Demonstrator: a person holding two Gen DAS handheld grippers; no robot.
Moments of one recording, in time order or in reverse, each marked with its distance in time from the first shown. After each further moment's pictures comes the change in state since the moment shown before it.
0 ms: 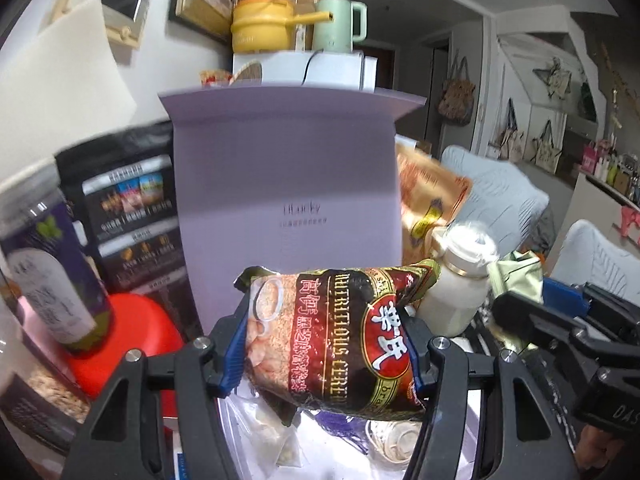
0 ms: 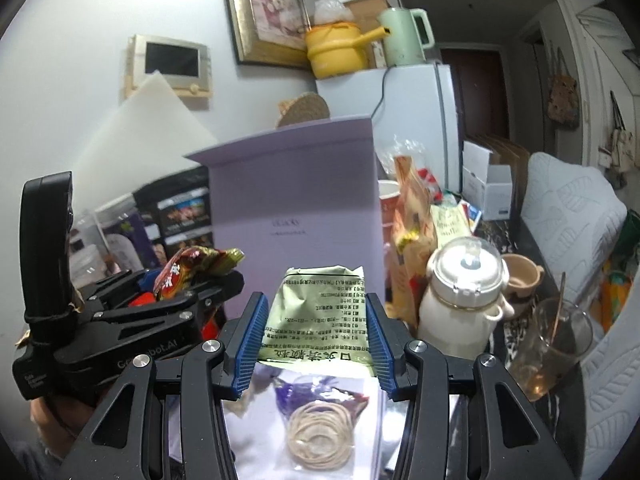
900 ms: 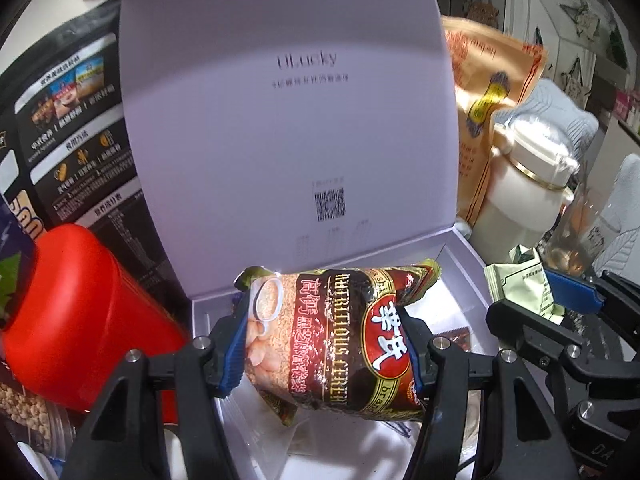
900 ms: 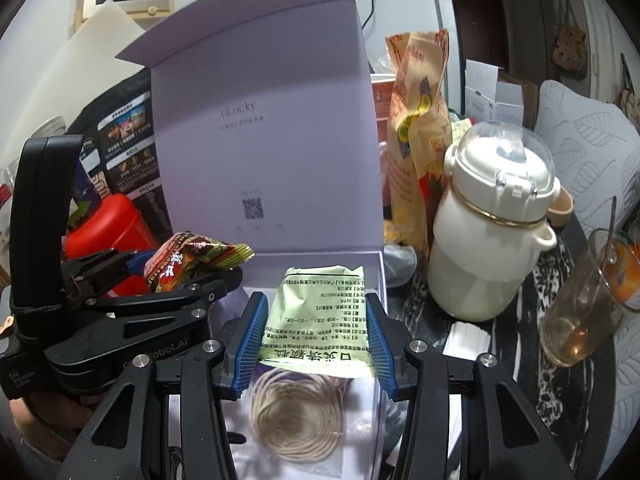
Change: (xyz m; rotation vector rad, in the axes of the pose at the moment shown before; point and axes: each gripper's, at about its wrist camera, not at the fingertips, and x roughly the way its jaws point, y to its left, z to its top) left arm 0.083 -0.002 -0.033 0.047 0.289 0.088; right arm 0.084 -0.021 -0.042 0.038 0.256 -0.026
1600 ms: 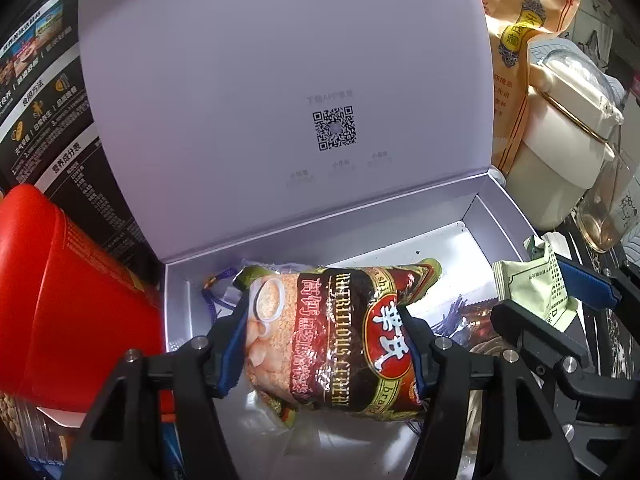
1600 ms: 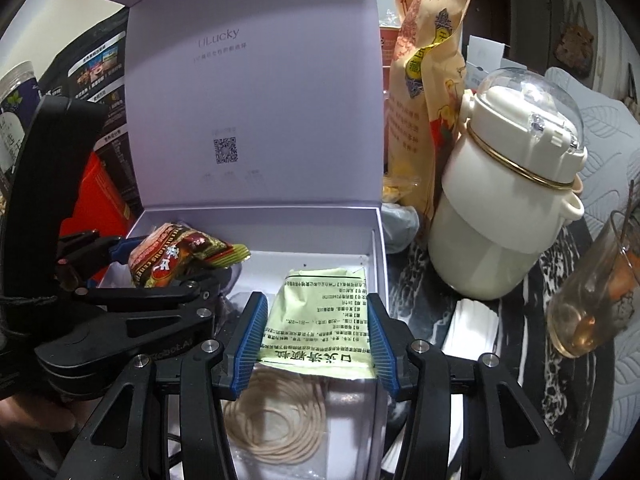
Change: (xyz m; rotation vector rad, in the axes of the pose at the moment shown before) left arm 0.055 -0.015 0.009 0.012 0.149 0.043; right arm 0.042 0.008 -0.014 -0.048 0.113 -0.074
